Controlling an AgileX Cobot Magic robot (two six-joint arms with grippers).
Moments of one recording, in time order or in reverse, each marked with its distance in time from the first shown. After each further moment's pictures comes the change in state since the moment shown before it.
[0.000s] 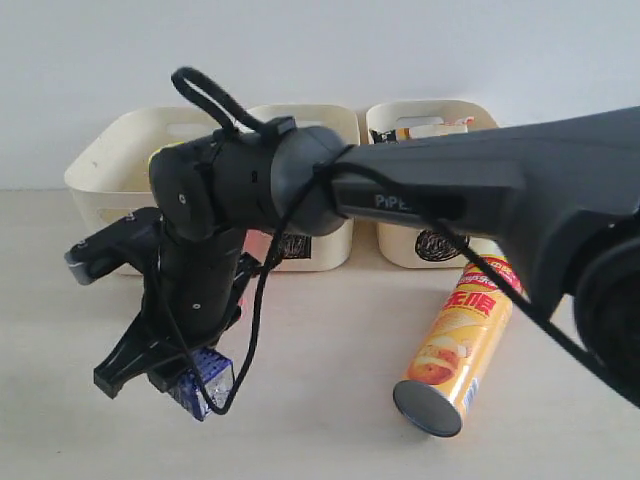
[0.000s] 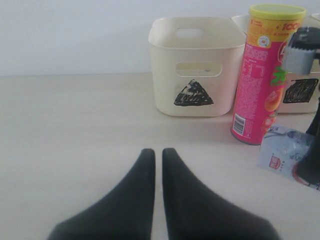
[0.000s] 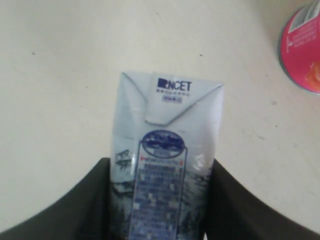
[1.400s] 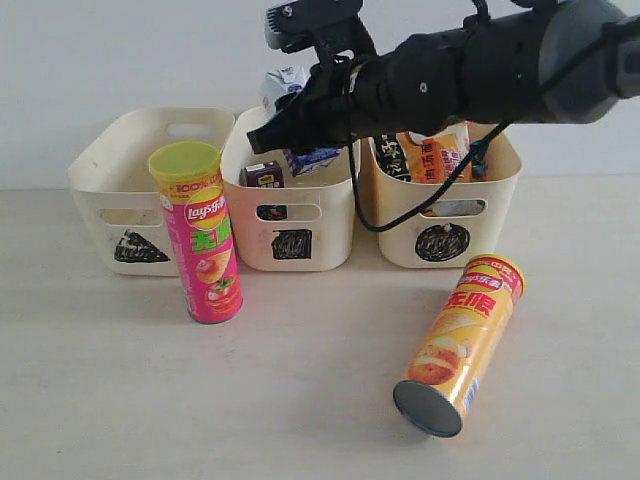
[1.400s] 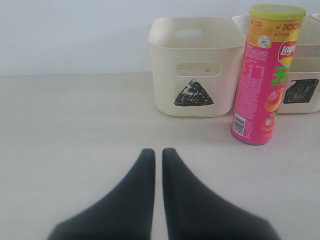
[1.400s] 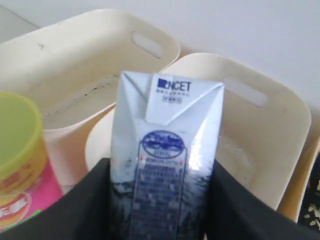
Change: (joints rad) left arm 0.000 0.000 0.000 0.000 0.000 0.000; right arm -0.339 -0.307 0.340 -0.084 -0.801 0.029
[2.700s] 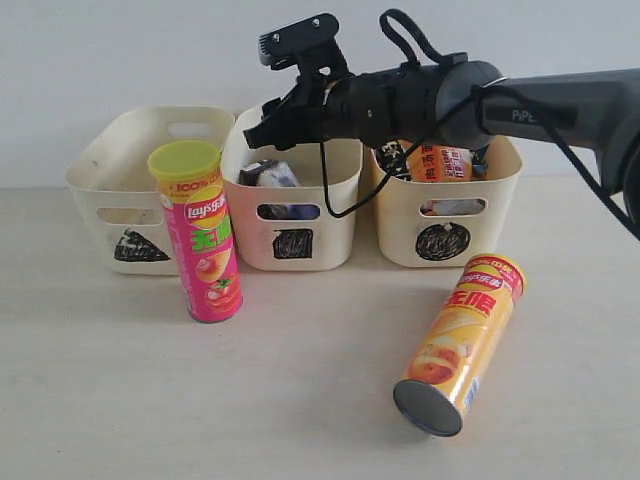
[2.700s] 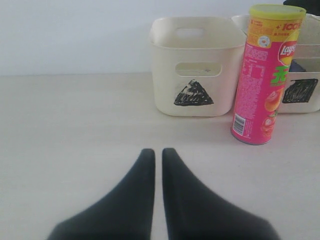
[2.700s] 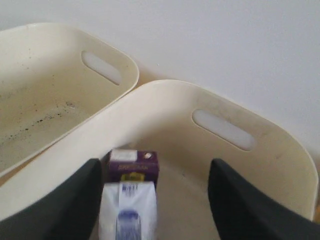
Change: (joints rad) left arm 0.000 0.000 0.000 0.000 0.000 0.000; right arm -0.053 0.347 -0.381 0.000 -0.040 -0.041
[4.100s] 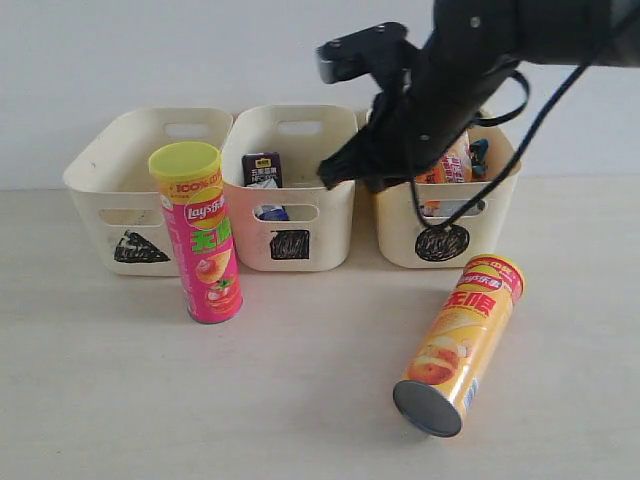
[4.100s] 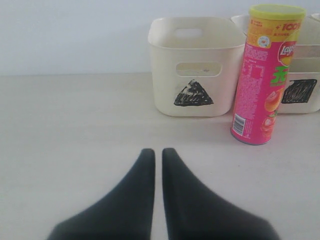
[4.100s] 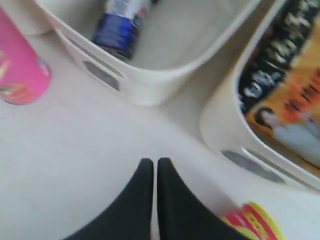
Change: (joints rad) left arm 0.000 0.000 0.000 0.000 0.000 0.000; right arm -0.032 -0.438 0.357 -0.063 0.658 0.102
